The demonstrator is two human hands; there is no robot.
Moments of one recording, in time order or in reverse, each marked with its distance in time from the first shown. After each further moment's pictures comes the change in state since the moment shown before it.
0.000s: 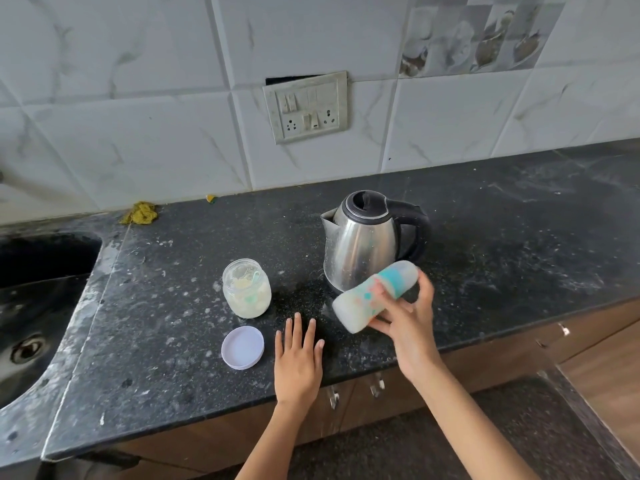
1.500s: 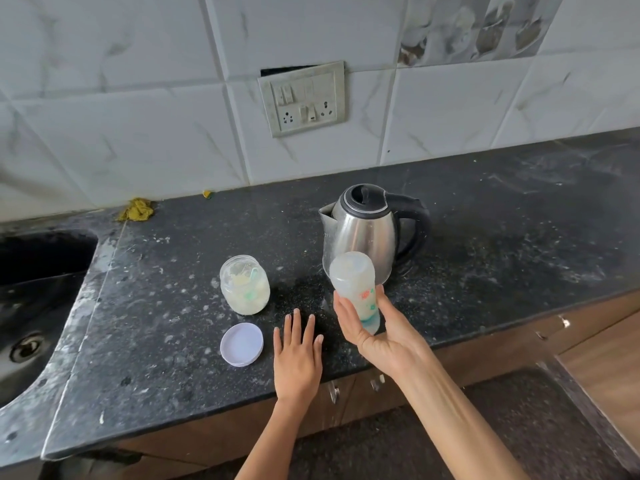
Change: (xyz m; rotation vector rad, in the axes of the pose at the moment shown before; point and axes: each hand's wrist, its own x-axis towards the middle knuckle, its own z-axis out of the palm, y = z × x) left_hand 0.001 0.000 0.002 0.016 0.020 -0.010; right_hand -0.012 -0.020 0.033 1.005 0.063 0.828
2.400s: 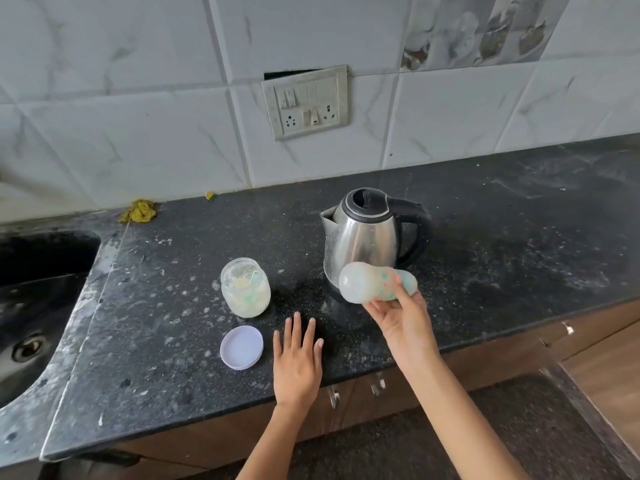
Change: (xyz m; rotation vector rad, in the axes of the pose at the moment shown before) left_hand -0.002 0.001 -0.004 -0.010 -0.006 0.004; right_hand 0.026 -0.034 -0.018 -0.632 -0.178 -0.637
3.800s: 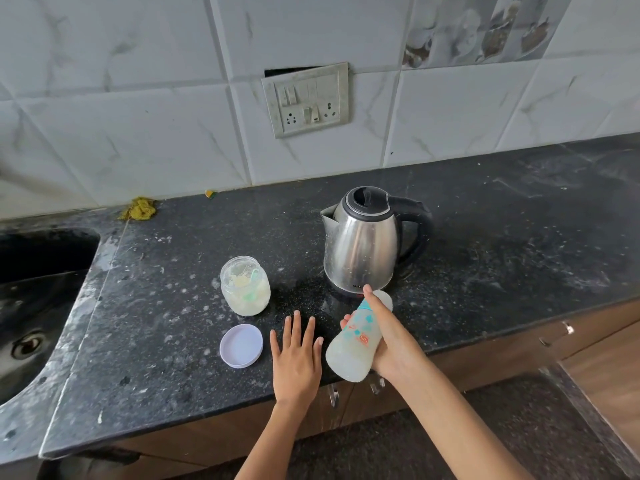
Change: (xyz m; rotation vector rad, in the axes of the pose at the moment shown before) left_hand 0.001 -0.001 0.000 0.042 -0.031 -0.013; right_hand -0.015 0.014 0.021 -0.240 0.220 0.426
